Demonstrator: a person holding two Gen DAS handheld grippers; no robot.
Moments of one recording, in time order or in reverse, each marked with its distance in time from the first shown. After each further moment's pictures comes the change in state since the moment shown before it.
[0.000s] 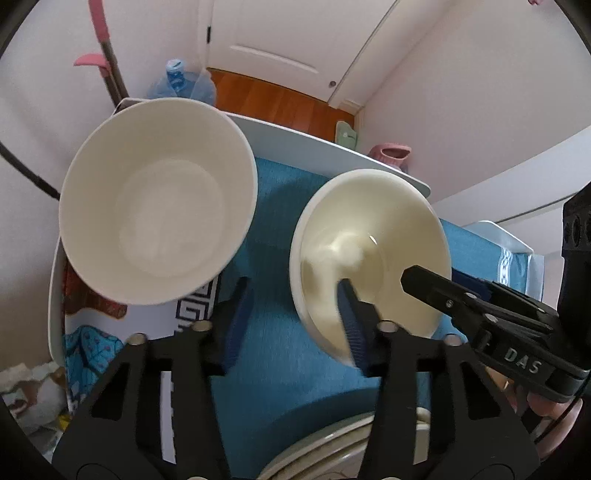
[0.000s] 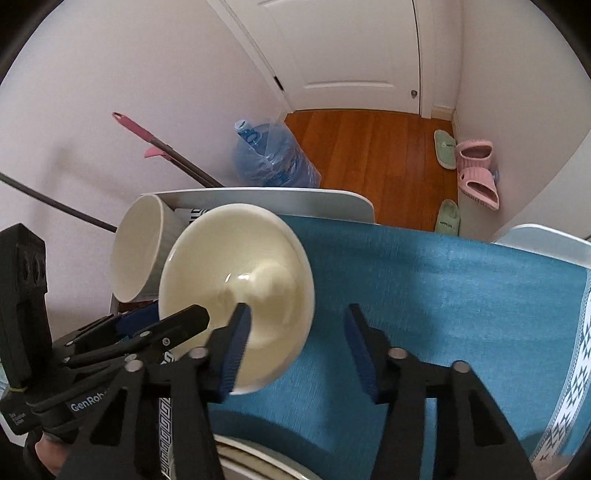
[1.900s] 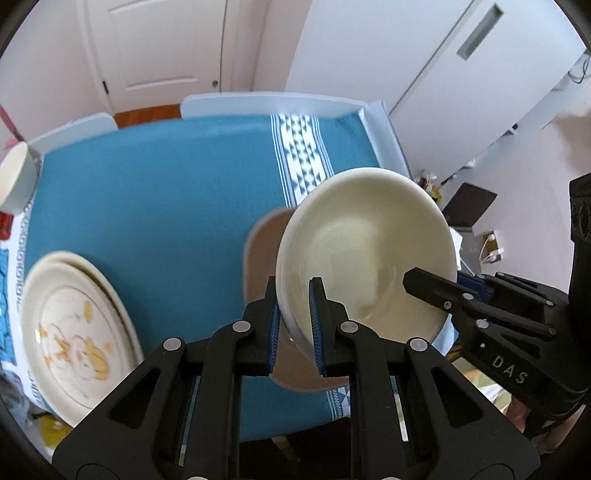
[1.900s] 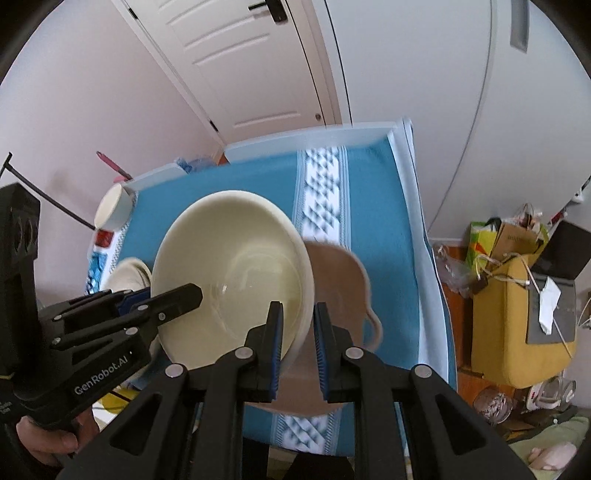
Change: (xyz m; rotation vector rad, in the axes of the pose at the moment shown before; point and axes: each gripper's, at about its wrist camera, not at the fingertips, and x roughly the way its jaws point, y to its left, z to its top) left arm -0.019 -0.295 -0.213 0.346 -0.033 -0.052; right arm -0.210 -0.201 -0.219 0.101 -0.163 -0.133
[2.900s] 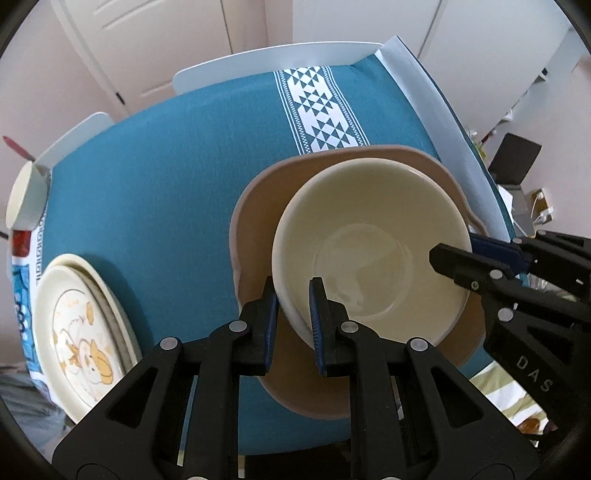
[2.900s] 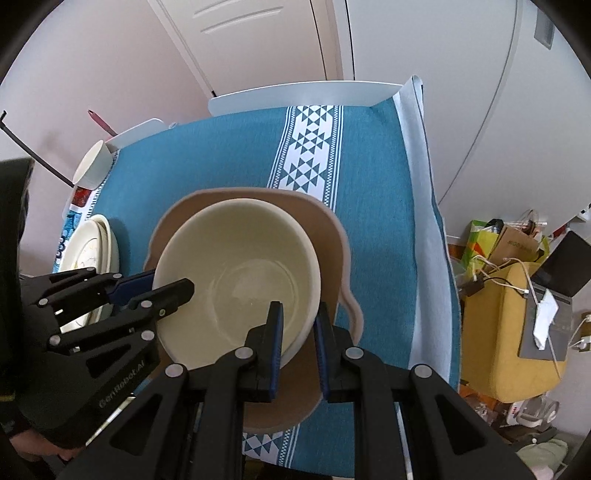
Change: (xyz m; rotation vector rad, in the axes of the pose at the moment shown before) left arm 0.053 -0.017 -0.017 0.126 0.087 0.219; right arm 0.036 -0.016 -0.014 -0.092 0.057 -0.045
